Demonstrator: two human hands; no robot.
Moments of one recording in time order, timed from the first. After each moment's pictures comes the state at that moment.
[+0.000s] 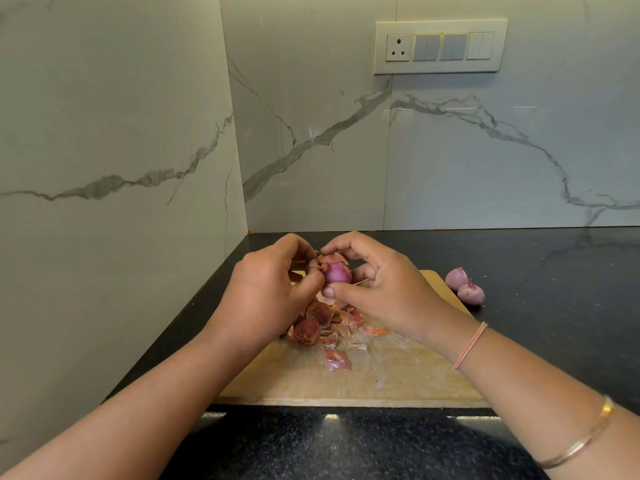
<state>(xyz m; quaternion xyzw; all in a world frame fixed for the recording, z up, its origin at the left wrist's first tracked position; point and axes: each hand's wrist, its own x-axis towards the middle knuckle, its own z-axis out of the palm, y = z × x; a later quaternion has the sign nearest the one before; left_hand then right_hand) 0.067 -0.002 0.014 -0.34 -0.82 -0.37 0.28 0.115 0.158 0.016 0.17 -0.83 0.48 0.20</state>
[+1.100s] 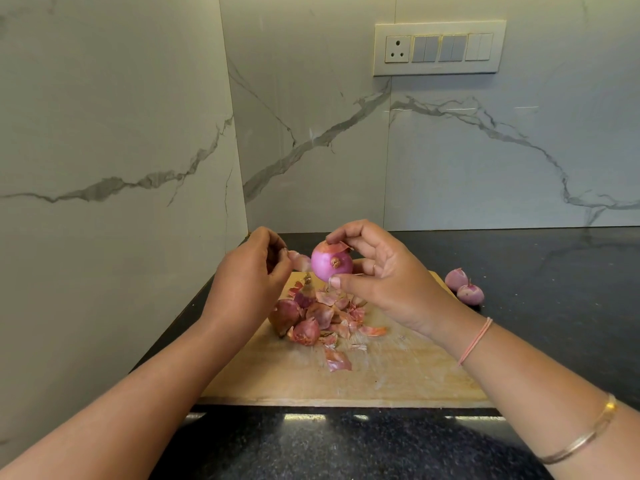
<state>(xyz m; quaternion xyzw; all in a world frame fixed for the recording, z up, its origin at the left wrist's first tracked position) 0.044 -0.009 0.011 -0.24 -0.85 -0.37 0.29 0.116 0.160 0.022 0.20 -0.76 0.60 0.17</state>
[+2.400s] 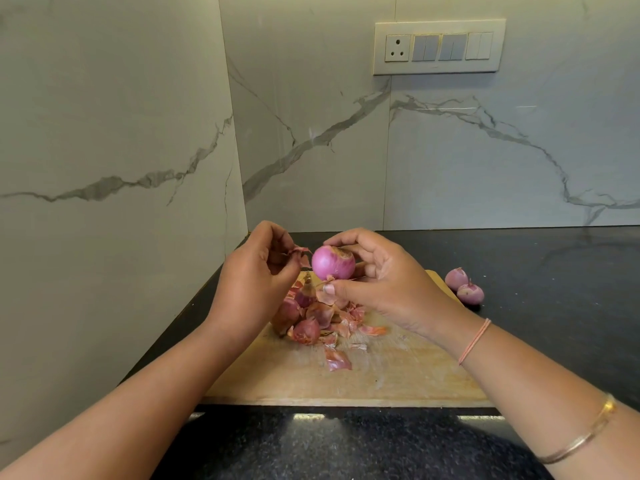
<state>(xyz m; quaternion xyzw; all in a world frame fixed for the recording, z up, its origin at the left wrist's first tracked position) 0.051 -0.006 0.009 -0.30 -0.77 -0.49 0.28 0.113 0.162 0.017 0.17 -0.80 0.55 0.19</state>
